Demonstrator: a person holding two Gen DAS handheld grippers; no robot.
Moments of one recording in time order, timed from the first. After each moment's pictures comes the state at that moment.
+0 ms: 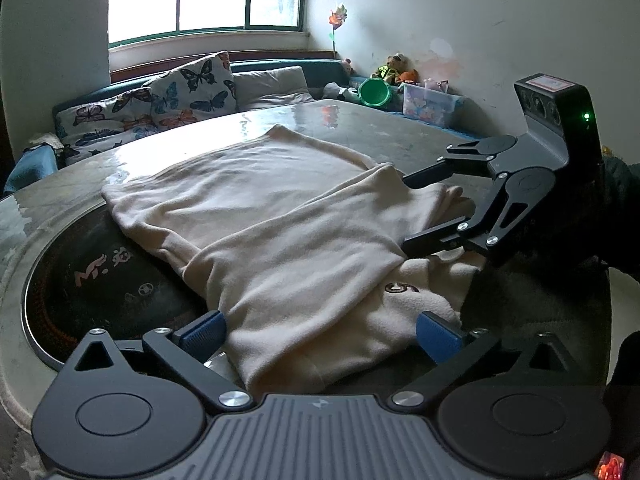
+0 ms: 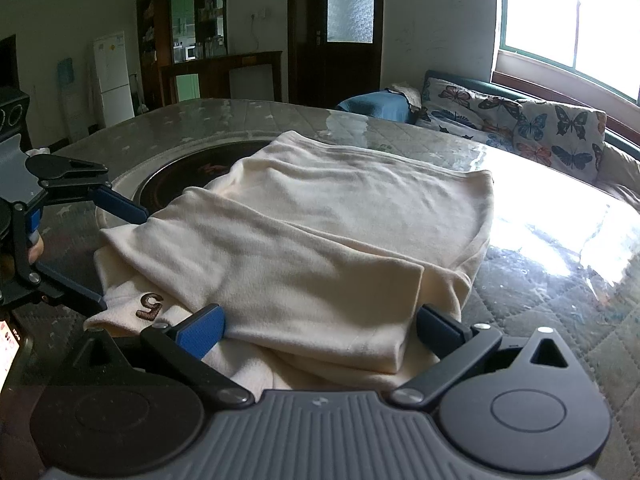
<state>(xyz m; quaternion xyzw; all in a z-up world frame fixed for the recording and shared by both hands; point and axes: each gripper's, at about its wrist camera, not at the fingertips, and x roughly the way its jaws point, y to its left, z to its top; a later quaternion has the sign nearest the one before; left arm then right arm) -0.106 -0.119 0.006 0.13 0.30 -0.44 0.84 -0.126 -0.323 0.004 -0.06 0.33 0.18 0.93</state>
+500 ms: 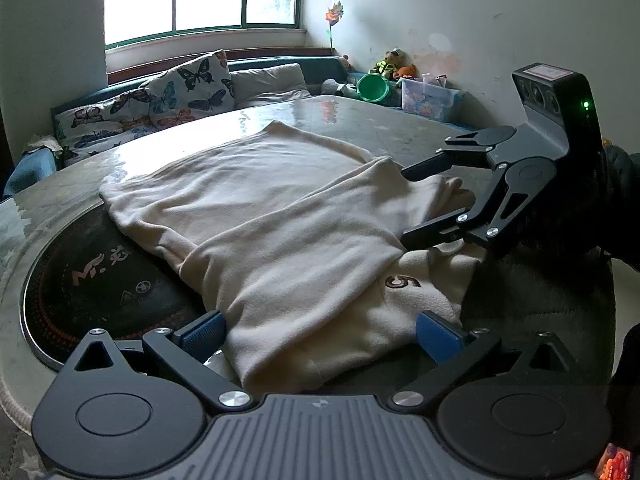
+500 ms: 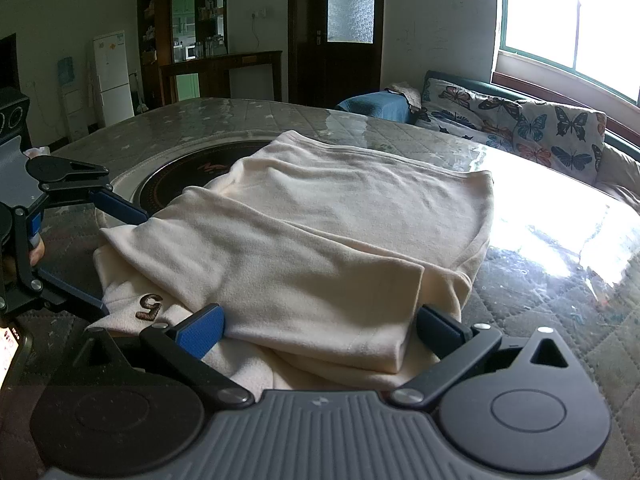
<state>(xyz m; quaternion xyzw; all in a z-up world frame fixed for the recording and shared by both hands) -0.108 -0.120 0.002 0.14 0.30 -0.44 0.83 -0.124 -0.322 0.004 -0.06 0.33 0.18 0.93</state>
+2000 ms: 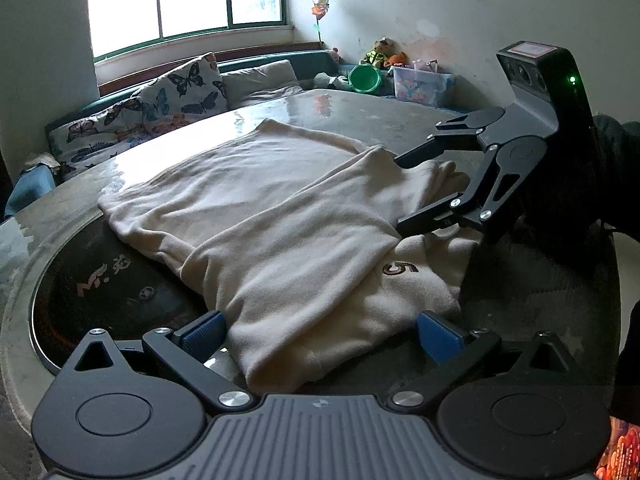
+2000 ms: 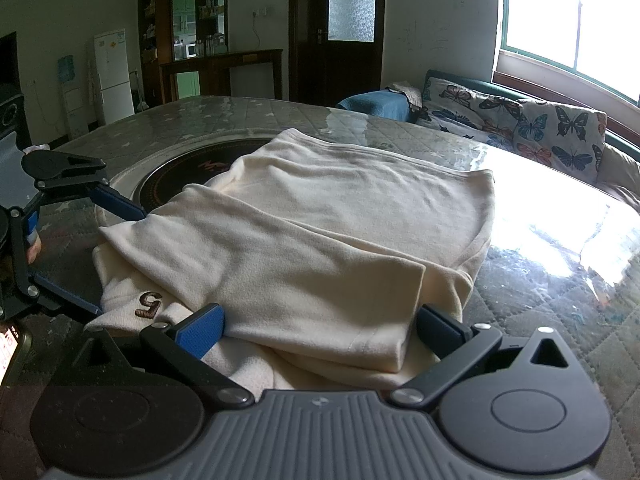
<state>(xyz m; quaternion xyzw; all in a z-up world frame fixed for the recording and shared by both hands) -0.113 -0.122 0.003 0.18 0.29 -0.44 0.83 -0.124 -0.322 0.003 -0.06 0.33 0.18 0.93</state>
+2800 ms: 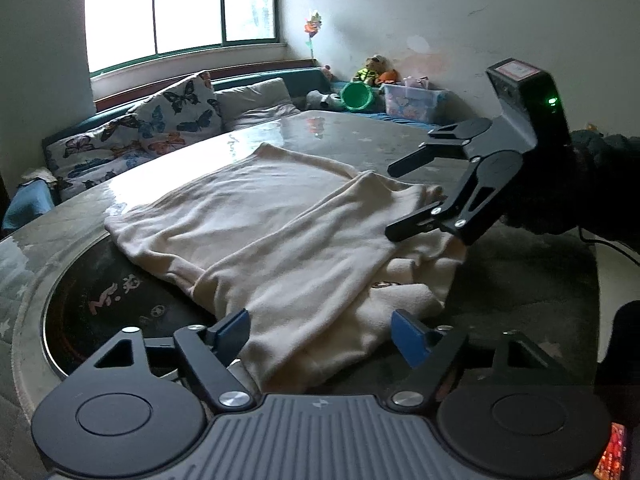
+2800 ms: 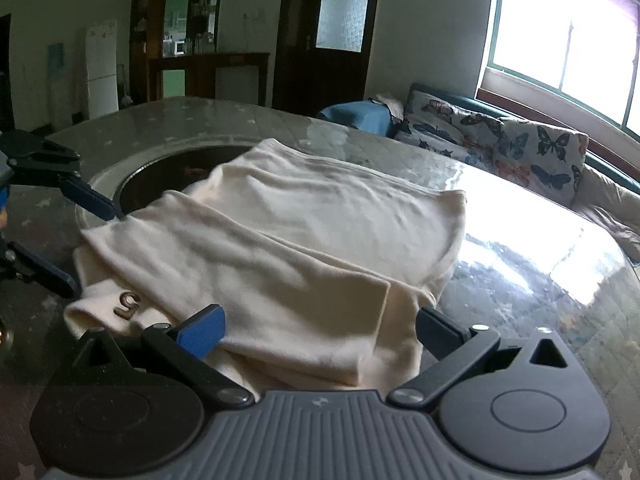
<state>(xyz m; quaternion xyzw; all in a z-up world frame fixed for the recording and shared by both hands) -0.117 -0.109 0.021 0.16 0.27 -0.46 0.83 -0.126 -0.324 0.013 -0.10 0.31 0.14 0.93</state>
